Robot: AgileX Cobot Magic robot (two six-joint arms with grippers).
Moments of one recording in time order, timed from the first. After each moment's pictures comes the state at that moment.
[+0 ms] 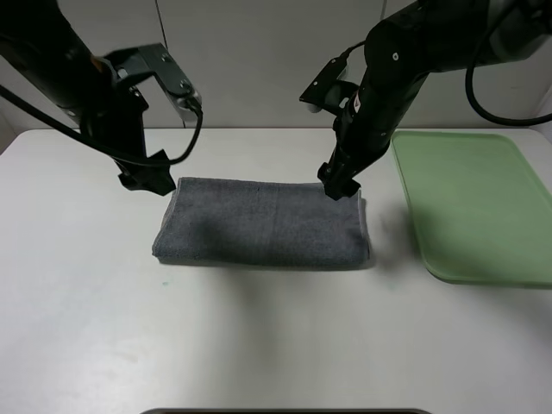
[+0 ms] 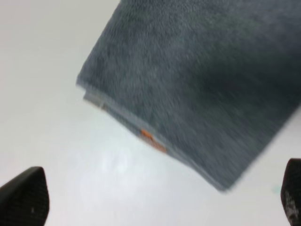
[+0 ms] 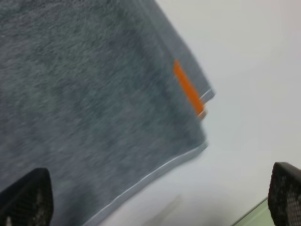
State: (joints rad) left arm -0.41 1.56 -1.11 0.04 0.67 0.56; right arm 0.51 1.90 -1.30 -0.21 0.68 -0.35
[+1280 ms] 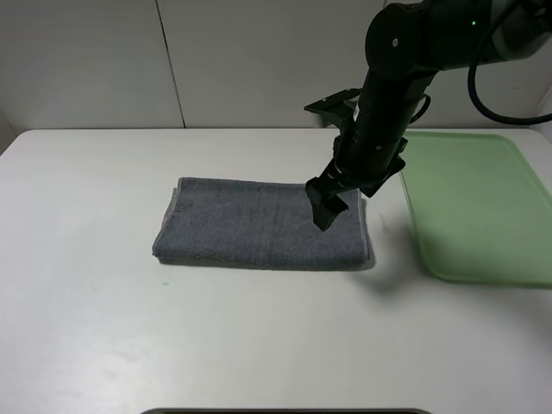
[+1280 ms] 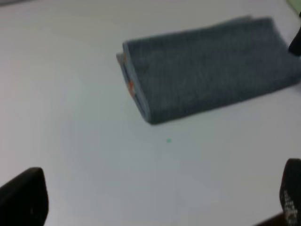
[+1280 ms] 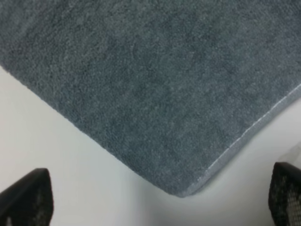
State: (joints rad) left arm -0.41 0.12 -0.68 0.05 1.02 -0.11; right arm 0.51 1.89 -1.30 0.08 0.90 -0.25
